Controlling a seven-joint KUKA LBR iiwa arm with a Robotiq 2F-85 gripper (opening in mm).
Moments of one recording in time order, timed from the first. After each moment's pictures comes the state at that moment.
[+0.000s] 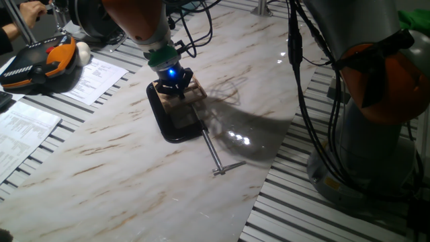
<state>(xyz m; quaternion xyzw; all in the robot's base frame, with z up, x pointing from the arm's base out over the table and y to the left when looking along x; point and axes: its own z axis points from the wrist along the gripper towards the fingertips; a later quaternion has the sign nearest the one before) 0.550 -0.042 0.045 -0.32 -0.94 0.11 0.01</state>
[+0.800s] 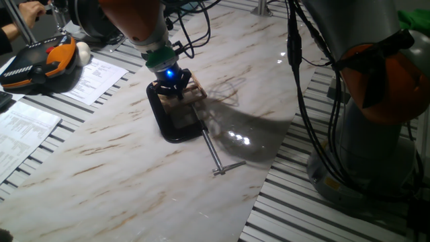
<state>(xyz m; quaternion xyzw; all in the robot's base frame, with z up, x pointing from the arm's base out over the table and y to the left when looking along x) 0.553 -0.036 0.046 -0.32 -0.94 0.11 0.01</state>
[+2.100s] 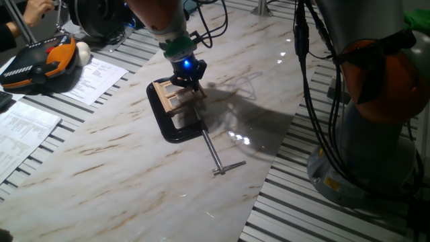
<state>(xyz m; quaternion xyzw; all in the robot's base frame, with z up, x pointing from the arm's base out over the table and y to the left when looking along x) 0.518 -0.083 0.056 -0.31 -0.94 0.11 0.02</state>
